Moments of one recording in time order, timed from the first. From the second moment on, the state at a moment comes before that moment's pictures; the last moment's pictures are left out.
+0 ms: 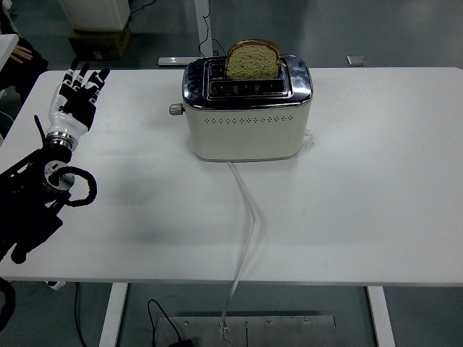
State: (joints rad) left arm -0.87 0.21 -0.60 -0.36 -0.22 -0.26 -0.43; right arm 0.04 0.00 0.26 0.08 -0.30 0.06 0.19
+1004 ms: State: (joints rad) left arm -0.88 0.22 -0.60 -0.37 -0.22 -0.26 -0.43; right arm 0.04 0.00 0.26 0.08 -0.30 0.06 0.19
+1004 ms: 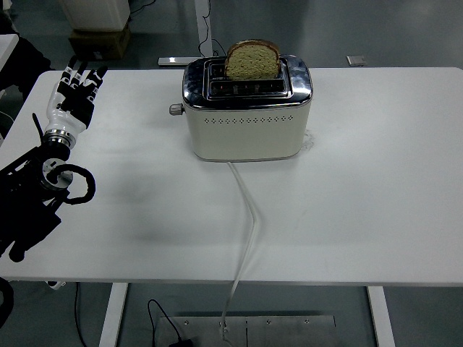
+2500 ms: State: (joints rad) left arm -0.95 0.55 -0.58 -0.62 0.59 -0.32 -0.43; right arm 0.04 0.00 0.26 0.08 -0.30 0.06 0.19
